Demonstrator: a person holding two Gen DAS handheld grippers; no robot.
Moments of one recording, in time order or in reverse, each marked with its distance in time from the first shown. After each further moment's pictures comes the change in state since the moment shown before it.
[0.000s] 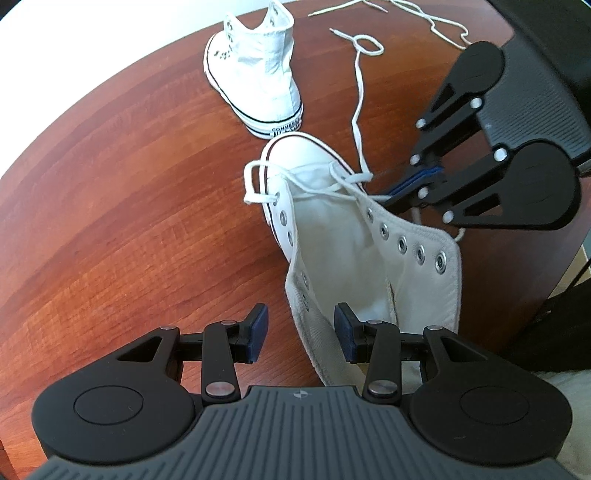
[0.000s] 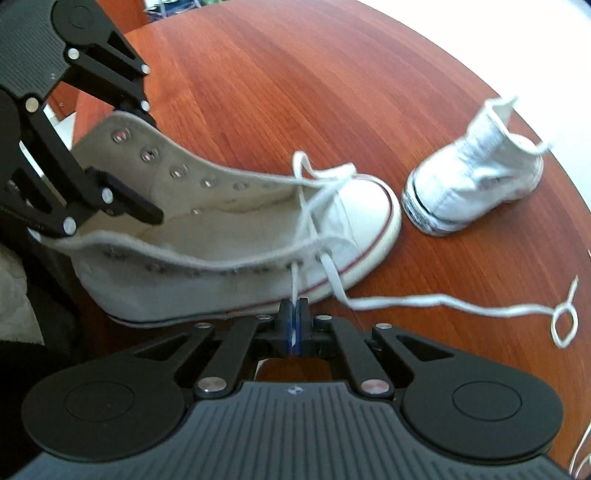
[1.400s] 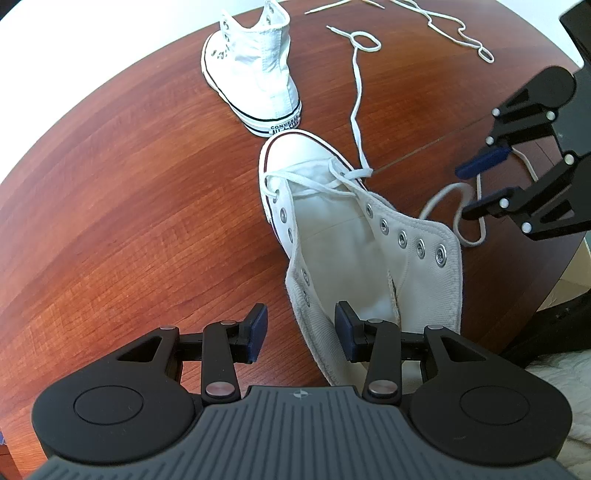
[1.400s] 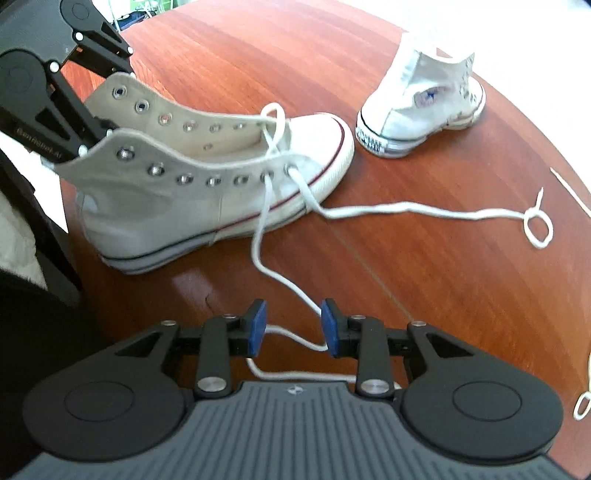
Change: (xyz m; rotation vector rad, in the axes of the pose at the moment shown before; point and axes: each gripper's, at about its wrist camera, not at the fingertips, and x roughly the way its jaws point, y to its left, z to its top) left arm 0.000 0.000 0.000 0.011 0.003 0.001; right arm -0.027 0.005 -0.050 0.140 -0.001 -0.064
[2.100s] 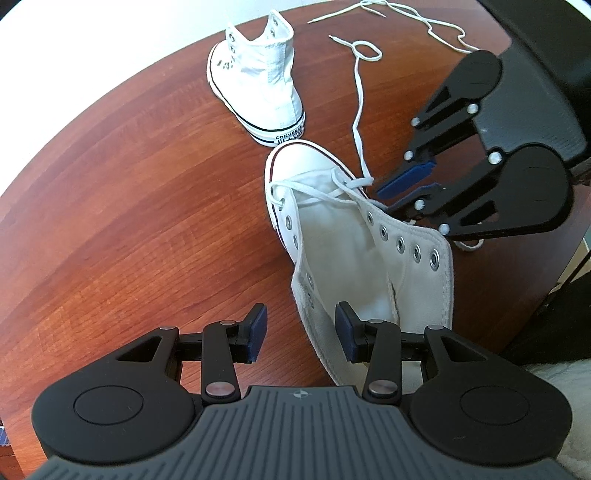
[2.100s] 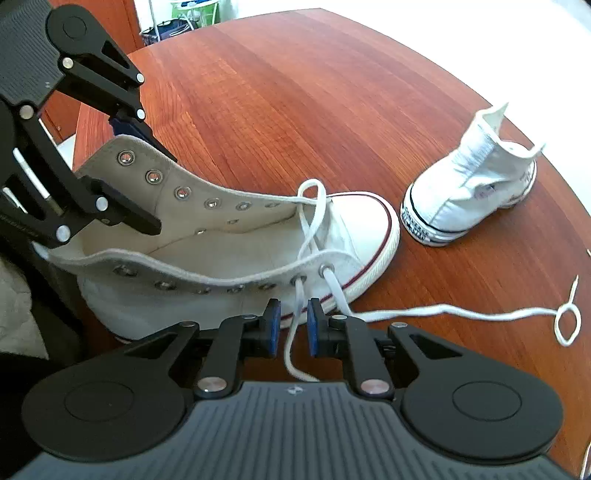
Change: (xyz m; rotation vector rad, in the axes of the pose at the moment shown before) left arm -0.011 0.000 0.002 0.001 -0.019 0.010; right arm 0.024 0.014 0.056 -0.125 -0.068 0.071
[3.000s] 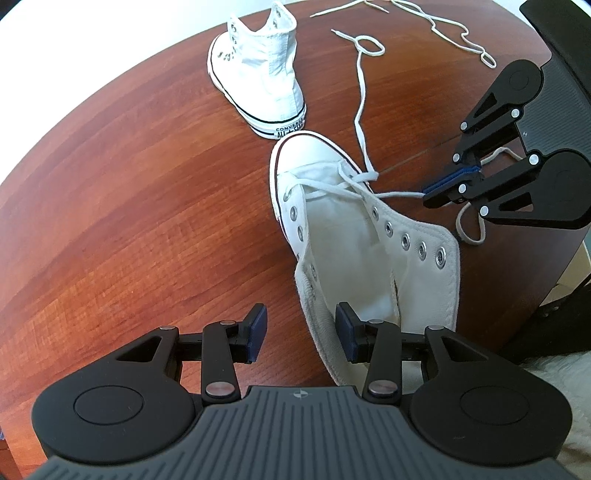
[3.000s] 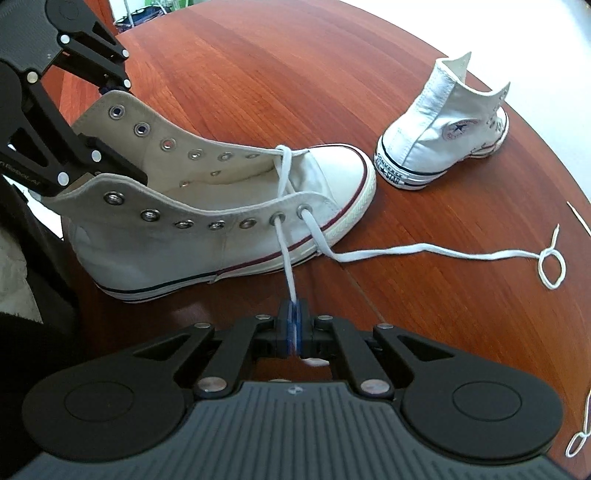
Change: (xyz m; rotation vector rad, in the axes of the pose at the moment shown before) left arm 0.005 0.006 -0.005 -0.015 0.012 -0.009; right arm -0.018 0.001 -0.033 0.078 0.065 -0.052
